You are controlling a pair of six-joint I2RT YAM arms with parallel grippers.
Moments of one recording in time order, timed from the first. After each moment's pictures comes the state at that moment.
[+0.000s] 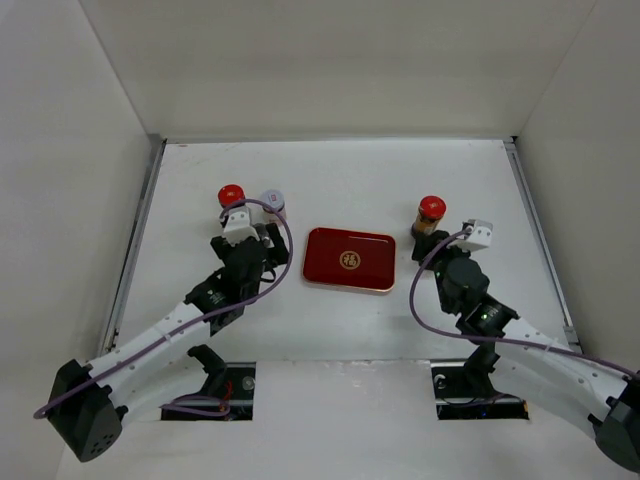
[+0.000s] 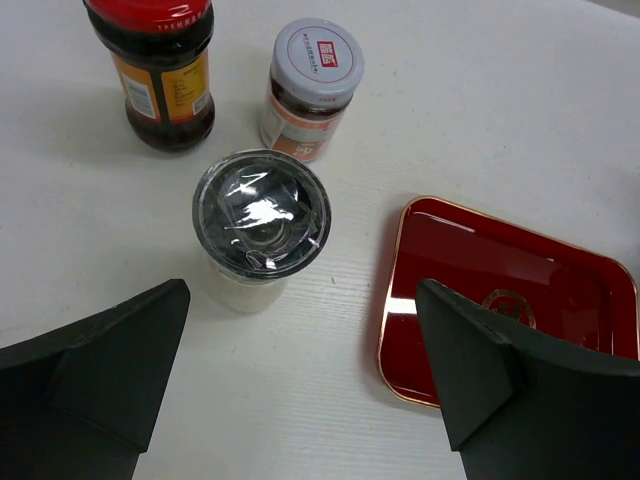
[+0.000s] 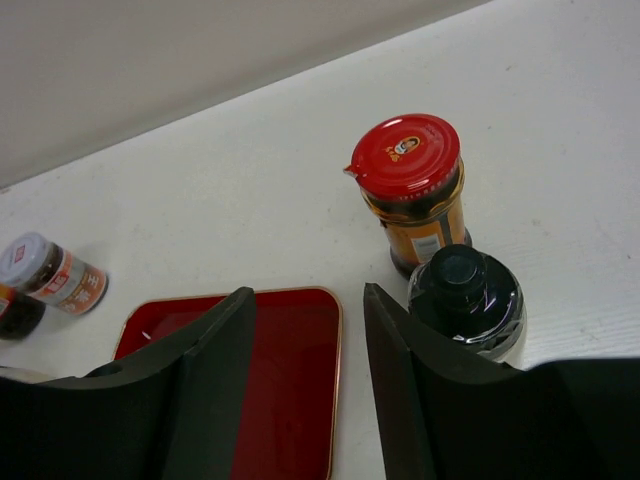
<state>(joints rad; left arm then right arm) -0.71 0.87 0.54 -0.10 -0.66 -0.57 0.73 0.73 0.38 0.27 0.74 0.44</state>
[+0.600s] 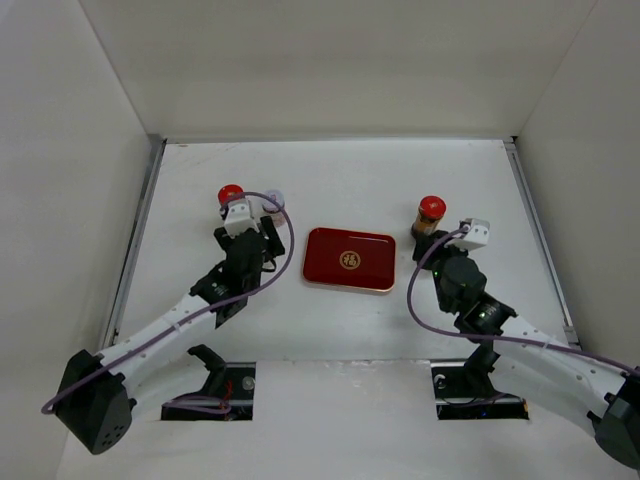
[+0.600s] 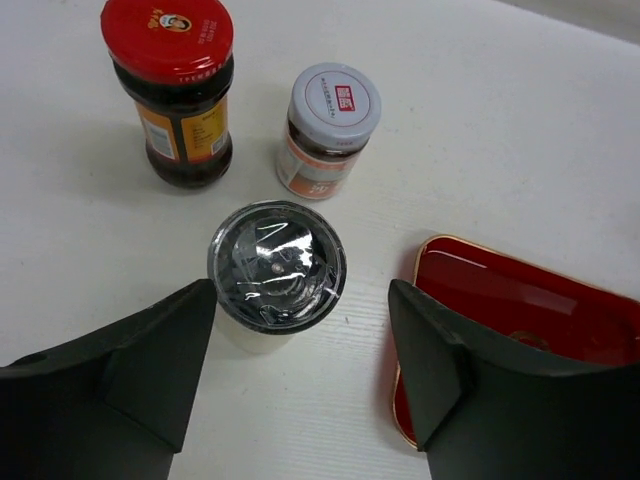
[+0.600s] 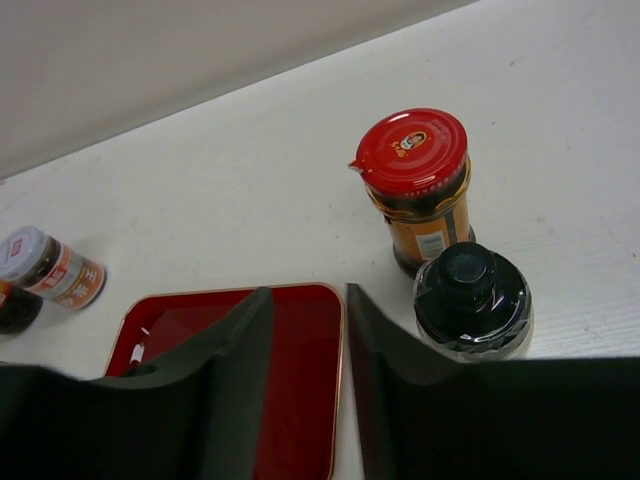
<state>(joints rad) -0.65 0.93 0.55 0.02 -0.66 -0.50 0.73 0.77 0.39 0.27 0.74 0.44</state>
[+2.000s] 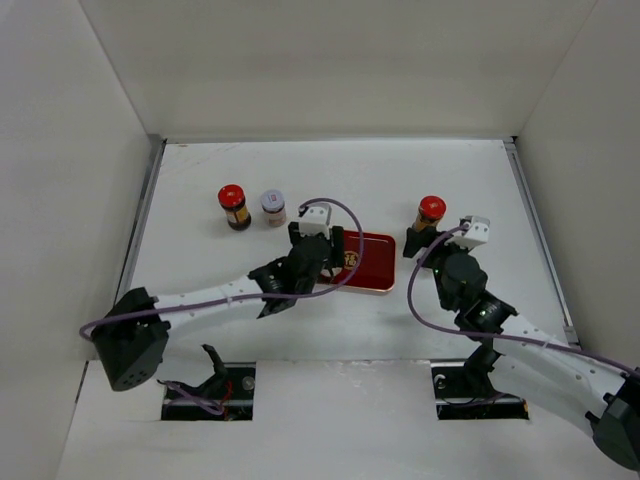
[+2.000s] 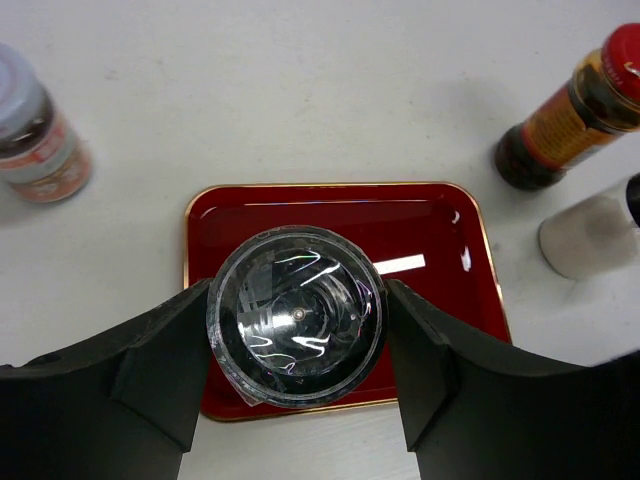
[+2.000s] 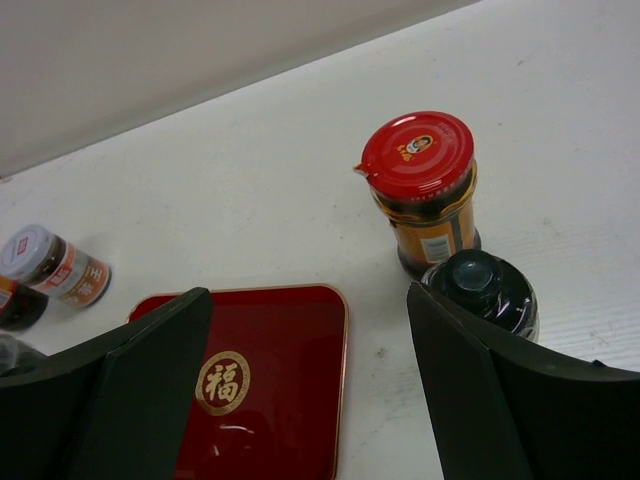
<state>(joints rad) -0.97 1.29 0.73 0.19 -0.64 -0.45 0.71 0.78 0.40 0.26 0.70 0.44</state>
